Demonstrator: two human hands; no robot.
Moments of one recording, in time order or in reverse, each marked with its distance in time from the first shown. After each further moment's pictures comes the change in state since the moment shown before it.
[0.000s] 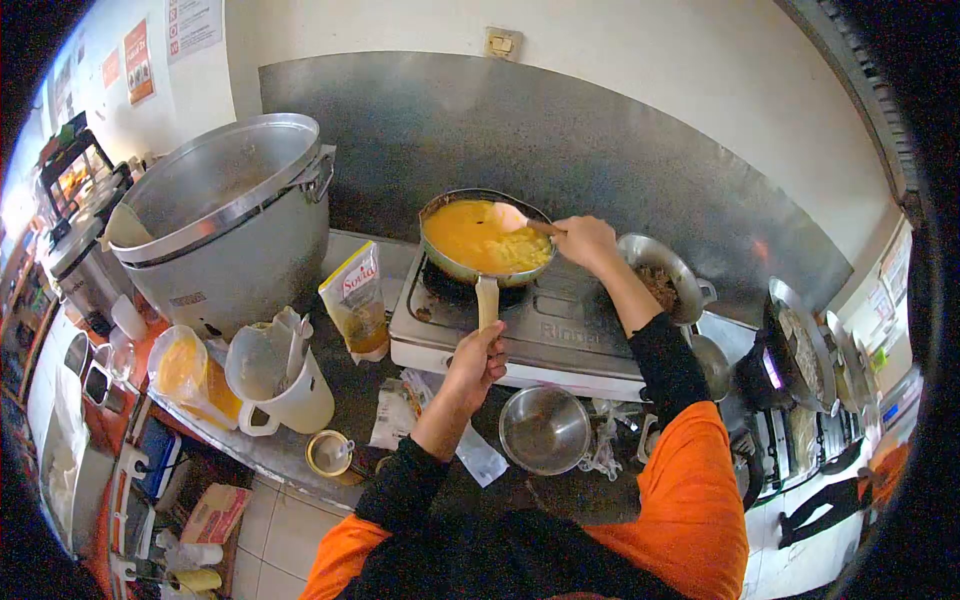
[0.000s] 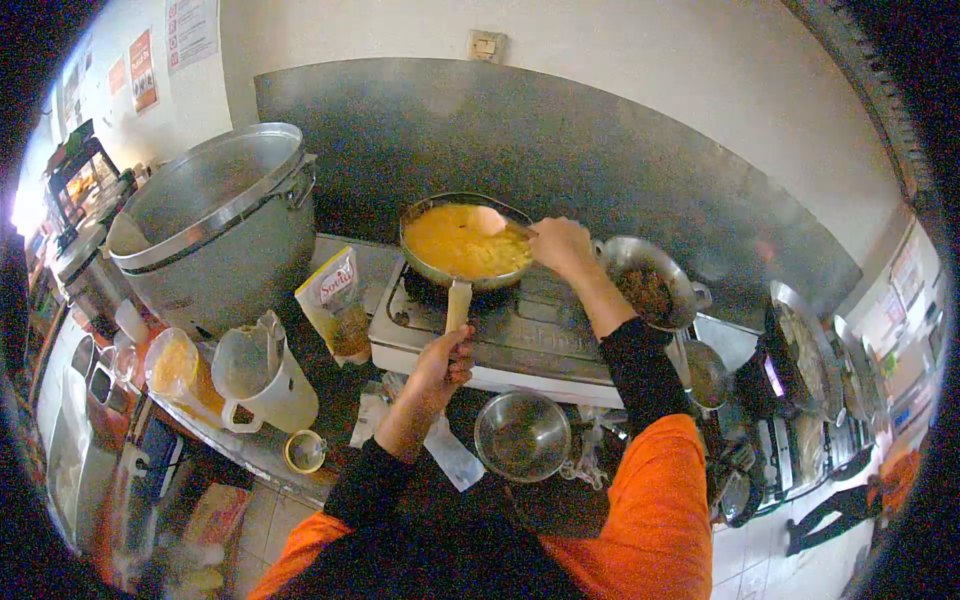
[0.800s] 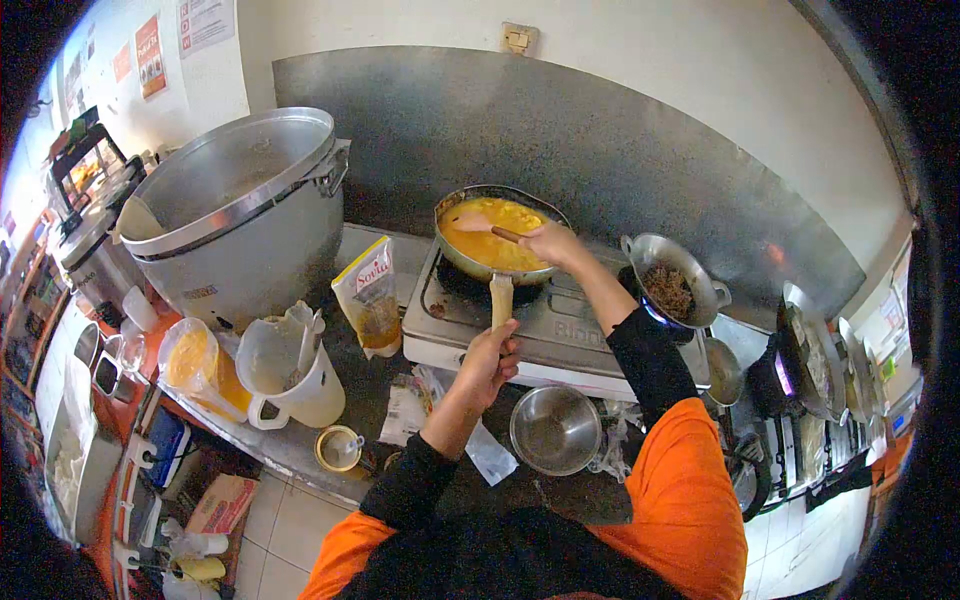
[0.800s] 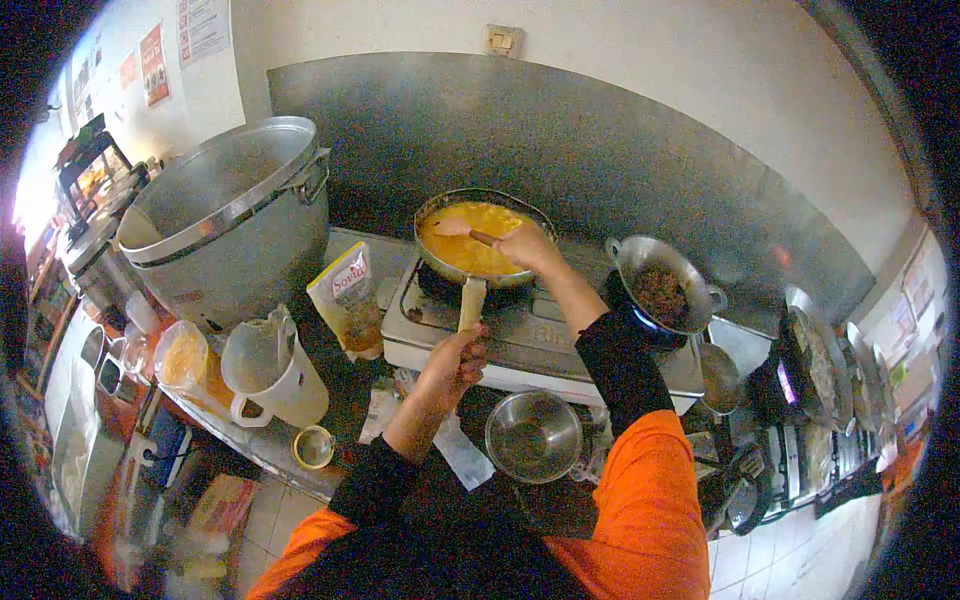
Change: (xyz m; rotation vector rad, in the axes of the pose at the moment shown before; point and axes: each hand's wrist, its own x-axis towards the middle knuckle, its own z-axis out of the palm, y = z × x) left_hand 0.000 0.000 -0.002 0.030 0.001 -0.007; right_hand 0.030 -0.044 0.053 0.468 -0.250 0.001
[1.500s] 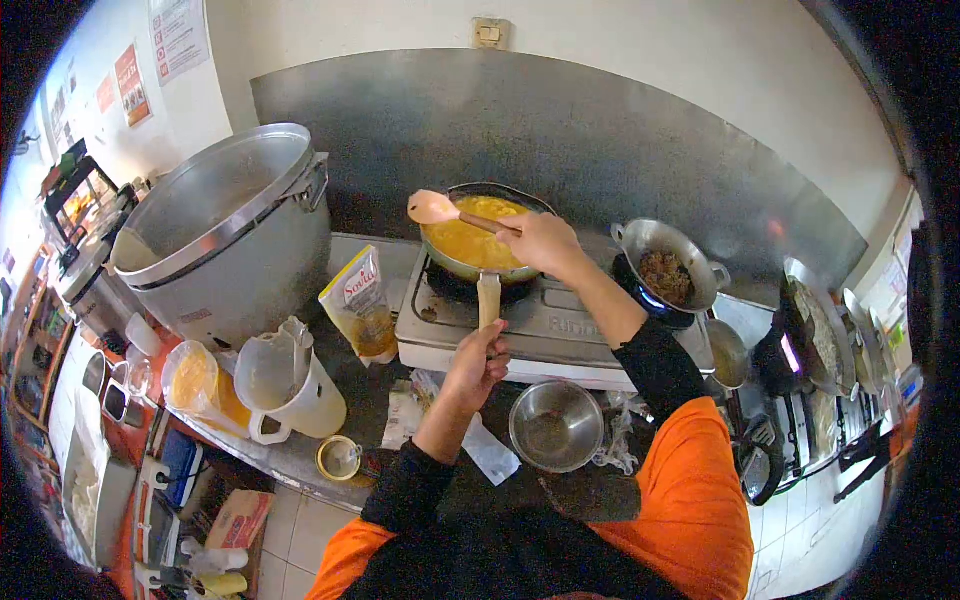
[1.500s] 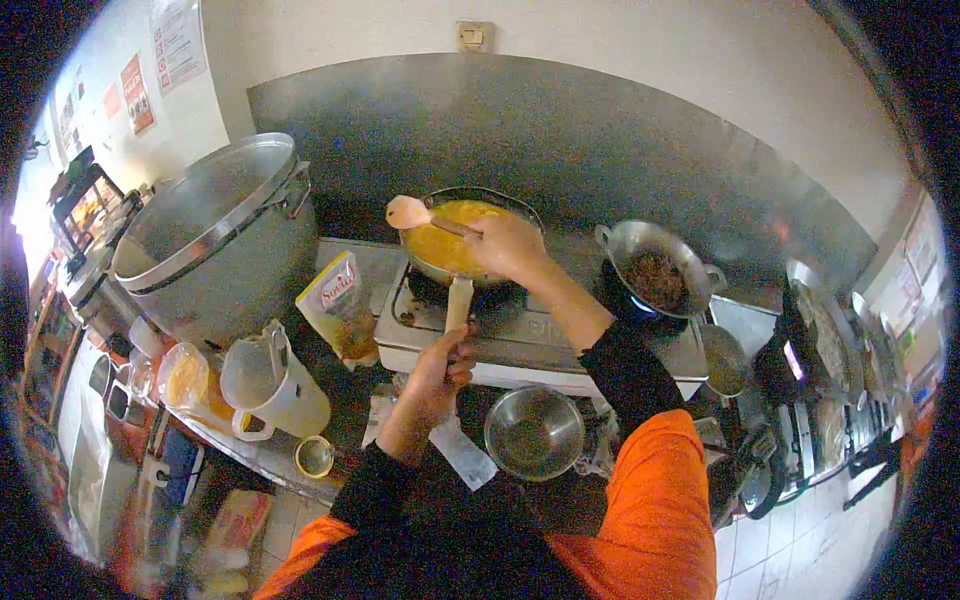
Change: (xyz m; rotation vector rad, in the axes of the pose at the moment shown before) left_hand -0.002 0.000 0.000 -0.001 0.032 -0.008; right_hand -0.053 -0.049 -0.031 -0.187 0.181 -0.153
